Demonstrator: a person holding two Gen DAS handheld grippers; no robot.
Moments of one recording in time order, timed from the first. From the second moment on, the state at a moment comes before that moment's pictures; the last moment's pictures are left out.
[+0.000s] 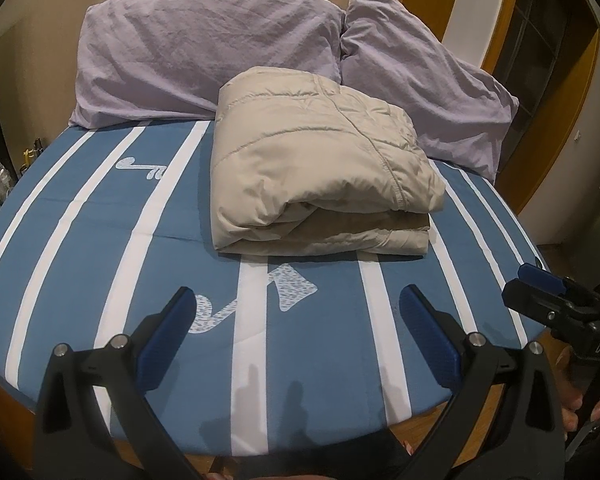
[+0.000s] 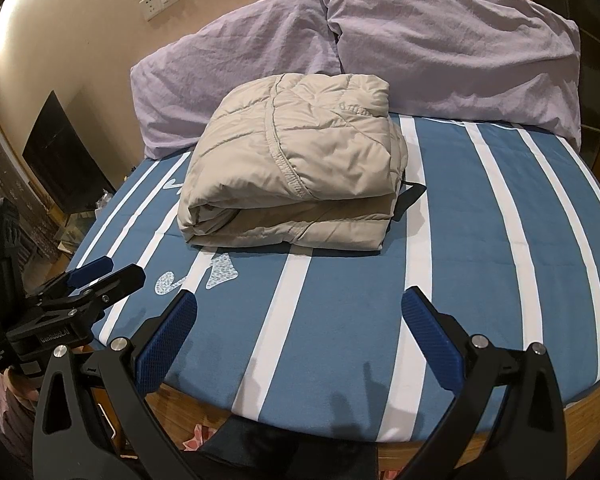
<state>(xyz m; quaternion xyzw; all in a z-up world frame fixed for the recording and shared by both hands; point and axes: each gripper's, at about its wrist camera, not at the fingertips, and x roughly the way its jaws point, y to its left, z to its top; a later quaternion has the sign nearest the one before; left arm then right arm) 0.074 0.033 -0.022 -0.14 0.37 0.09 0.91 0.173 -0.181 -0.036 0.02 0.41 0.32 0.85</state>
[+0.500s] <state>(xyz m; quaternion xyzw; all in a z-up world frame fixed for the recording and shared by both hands) 0.076 0.032 -0.020 -0.15 0.37 0.09 0.91 0.173 -0.180 -0.035 0.02 0.41 0.32 0.85</state>
